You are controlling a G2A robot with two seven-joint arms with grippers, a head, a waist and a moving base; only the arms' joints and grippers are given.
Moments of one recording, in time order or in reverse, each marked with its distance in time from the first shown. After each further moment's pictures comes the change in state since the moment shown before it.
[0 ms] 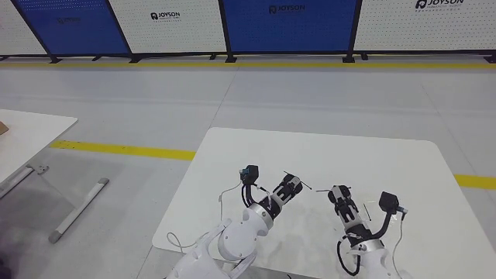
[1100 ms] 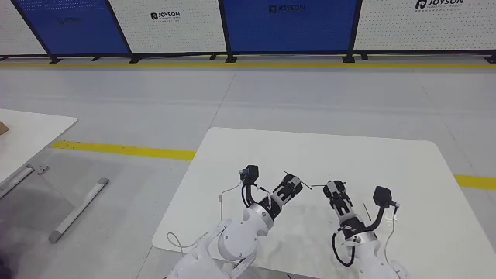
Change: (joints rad) left arm 0.000 0.000 0.000 0.000 0.000 0.000 0.000; right arm 0.058 -0.036 -0.015 0.074 0.036 -0.021 0.000
